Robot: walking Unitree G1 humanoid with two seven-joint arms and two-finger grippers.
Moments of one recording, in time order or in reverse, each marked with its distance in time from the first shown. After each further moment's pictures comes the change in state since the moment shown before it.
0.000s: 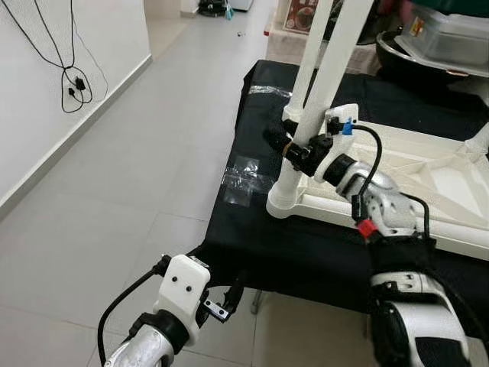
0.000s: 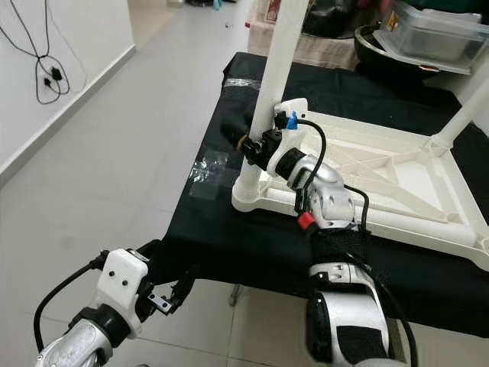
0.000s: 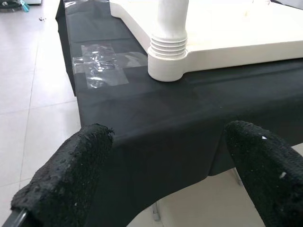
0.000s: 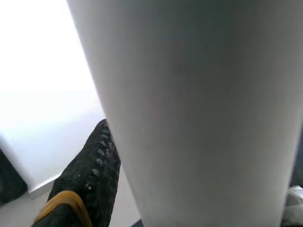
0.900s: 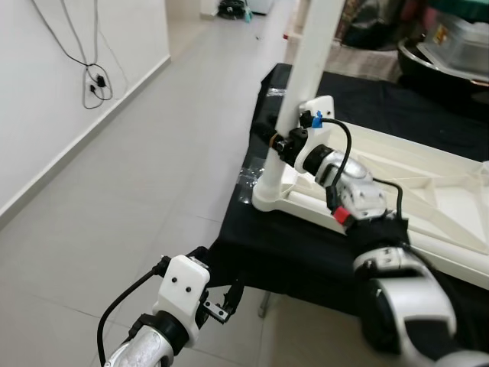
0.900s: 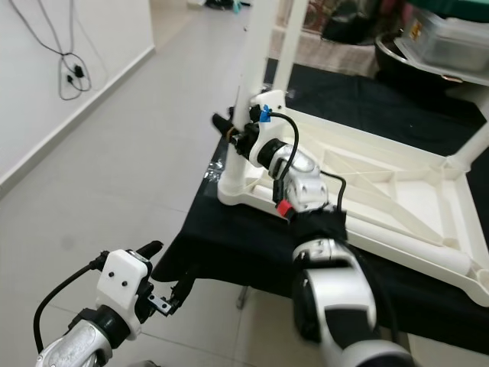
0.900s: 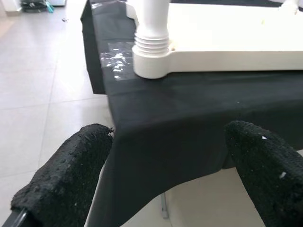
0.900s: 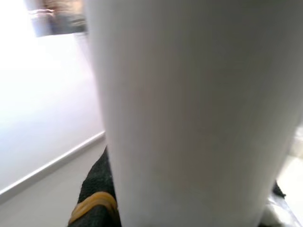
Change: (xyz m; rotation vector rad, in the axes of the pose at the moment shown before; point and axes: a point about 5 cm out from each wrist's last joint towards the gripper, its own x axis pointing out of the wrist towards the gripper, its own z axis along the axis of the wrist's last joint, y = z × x) left arm -0.001 -0.001 -0.001 -0.005 0.007 -0.009; right arm 0.018 0.003 -0.015 -0.097 -0.050 -0.599
